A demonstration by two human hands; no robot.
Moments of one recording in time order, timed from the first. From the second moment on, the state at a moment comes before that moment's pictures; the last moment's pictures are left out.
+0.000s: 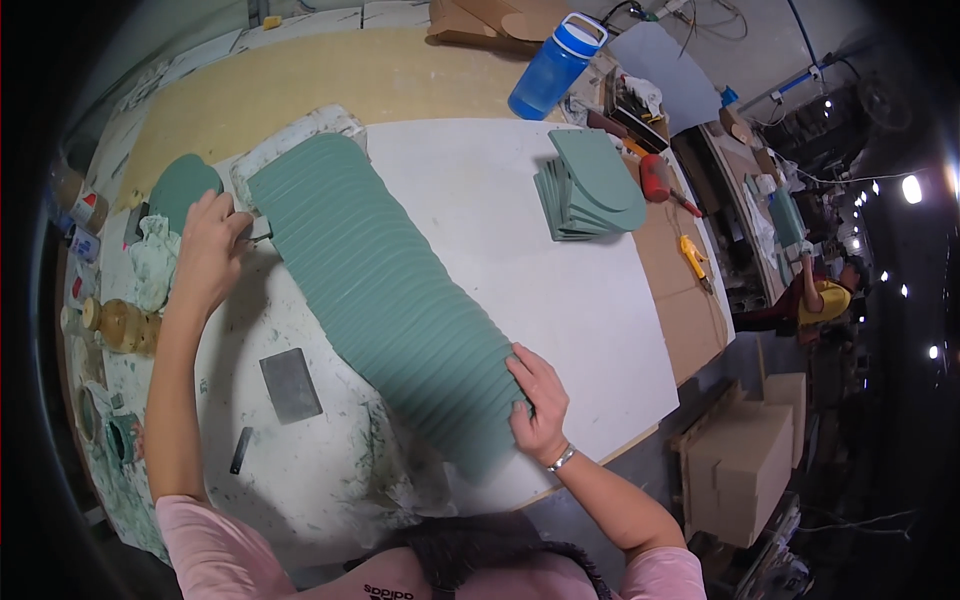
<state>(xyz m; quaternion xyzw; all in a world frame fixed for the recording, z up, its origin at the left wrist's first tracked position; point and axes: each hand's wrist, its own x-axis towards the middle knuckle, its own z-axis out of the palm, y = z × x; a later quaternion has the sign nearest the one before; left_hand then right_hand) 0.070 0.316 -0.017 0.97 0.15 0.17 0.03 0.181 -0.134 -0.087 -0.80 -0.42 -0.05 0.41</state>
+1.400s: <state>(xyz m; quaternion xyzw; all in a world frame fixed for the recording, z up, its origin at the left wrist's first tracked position) 0.139 0.385 -0.037 0.87 0.46 0.18 0.08 0.180 -0.130 -0.088 -0.80 -0.43 -0.04 0.42</state>
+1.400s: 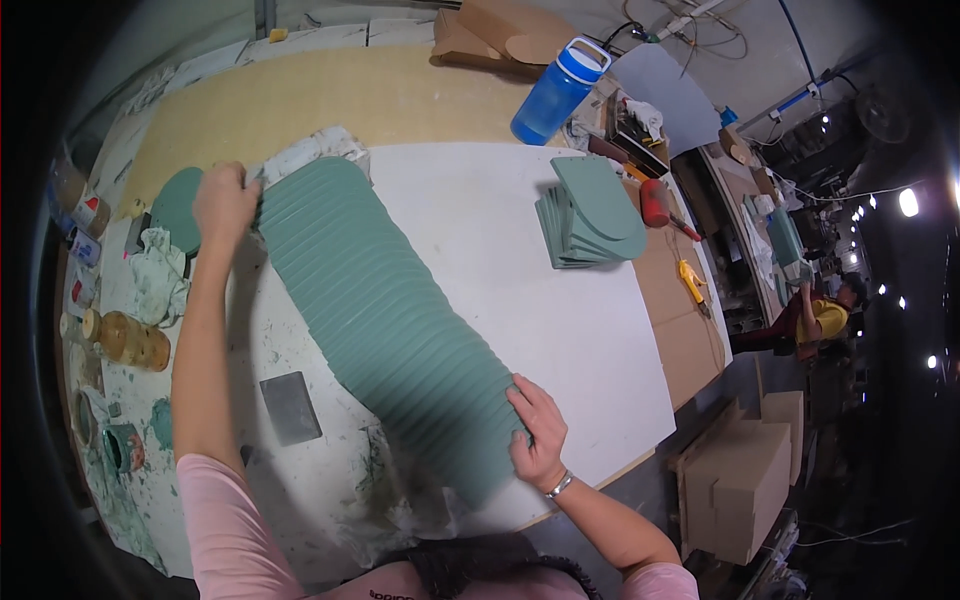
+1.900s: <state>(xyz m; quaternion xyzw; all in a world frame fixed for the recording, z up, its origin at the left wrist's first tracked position) 0.218 0.350 -0.052 0.91 0.34 0.25 0.06 0.181 -0.131 -0.084 -0.81 -0.42 -0.05 0.40</state>
